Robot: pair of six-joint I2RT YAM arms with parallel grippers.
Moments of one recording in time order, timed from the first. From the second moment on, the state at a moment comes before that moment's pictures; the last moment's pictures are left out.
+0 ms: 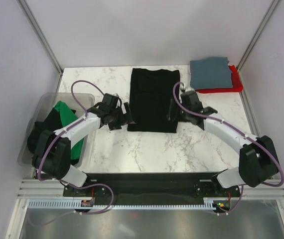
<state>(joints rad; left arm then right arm) -0.42 1.51 0.96 -0.38 0.14 -0.69 0.46 1.45 1.04 -0.33 0.04 0.50</state>
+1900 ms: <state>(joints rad) -0.39 1.61 0.78 -0.10 0.26 -0.75 0.31 1.49 0.62 0.01 -0.29 0.63</state>
